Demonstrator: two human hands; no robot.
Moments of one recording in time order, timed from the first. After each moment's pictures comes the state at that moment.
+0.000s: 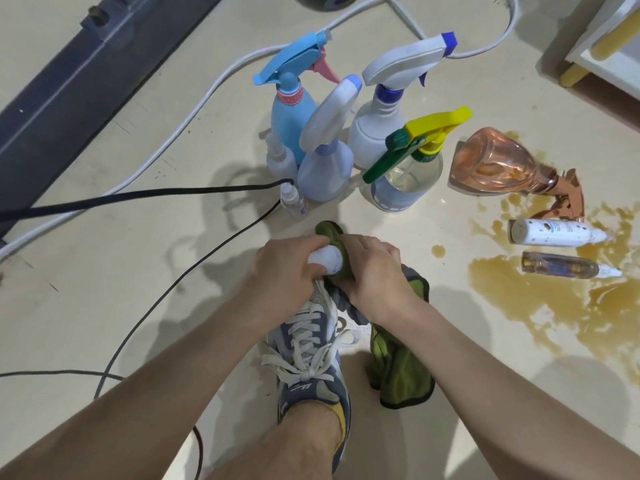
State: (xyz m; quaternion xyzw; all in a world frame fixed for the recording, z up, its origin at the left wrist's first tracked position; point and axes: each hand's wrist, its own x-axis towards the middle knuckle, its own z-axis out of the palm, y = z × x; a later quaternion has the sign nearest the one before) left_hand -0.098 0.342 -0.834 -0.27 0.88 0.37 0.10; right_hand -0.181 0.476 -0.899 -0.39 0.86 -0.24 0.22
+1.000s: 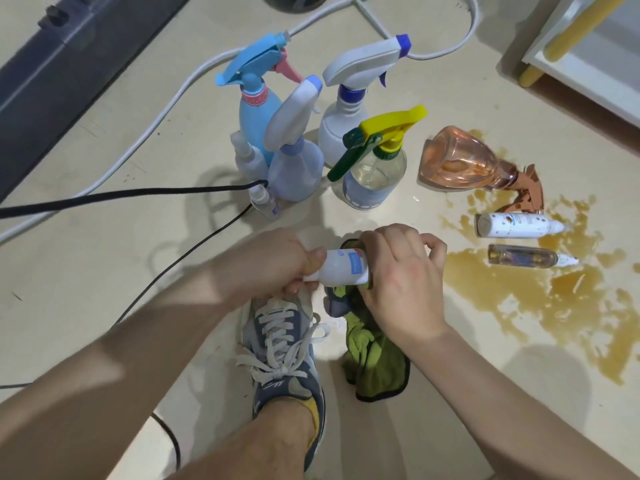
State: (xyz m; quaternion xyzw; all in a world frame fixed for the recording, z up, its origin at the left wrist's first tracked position) left_hand -0.132 0.348 -0.791 -0.33 0.76 0.48 0.31; right_hand -0.192 0.524 -0.852 -0.38 0.92 -0.12 -0.03
